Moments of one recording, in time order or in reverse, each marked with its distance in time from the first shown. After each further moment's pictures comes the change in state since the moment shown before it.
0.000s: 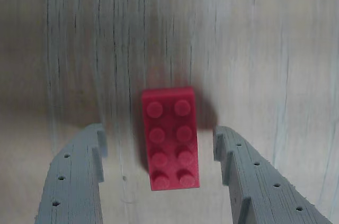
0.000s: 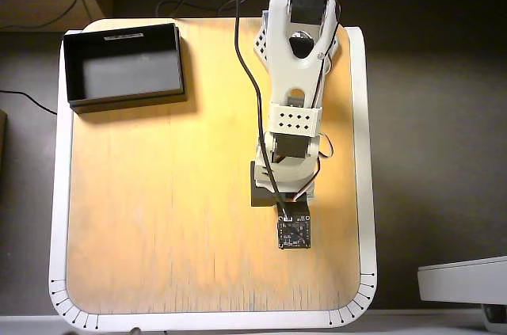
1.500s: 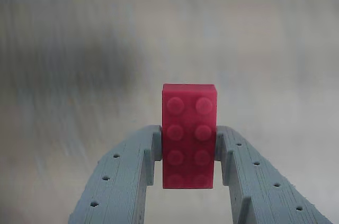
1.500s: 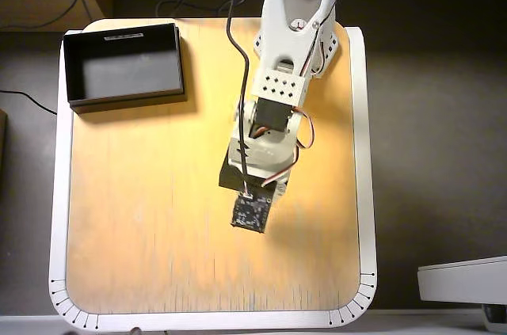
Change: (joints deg) arm 11.3 17.7 -6.5 13.4 -6.0
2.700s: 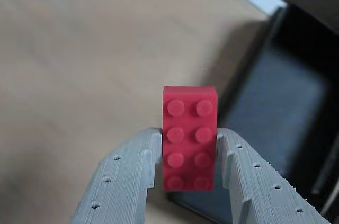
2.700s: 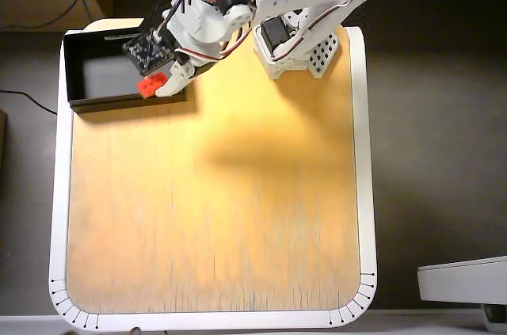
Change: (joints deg) arm 50.1 26.3 -4.6 20.7 14.6
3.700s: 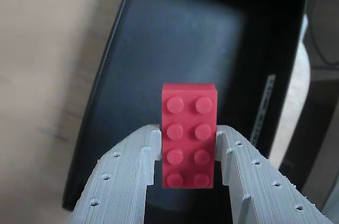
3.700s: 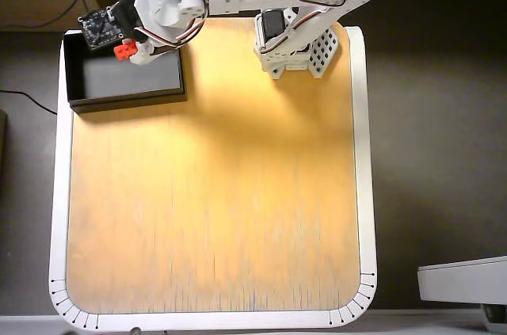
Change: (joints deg) arm 16.0 -18.0 -0.2 -12.7 3.3
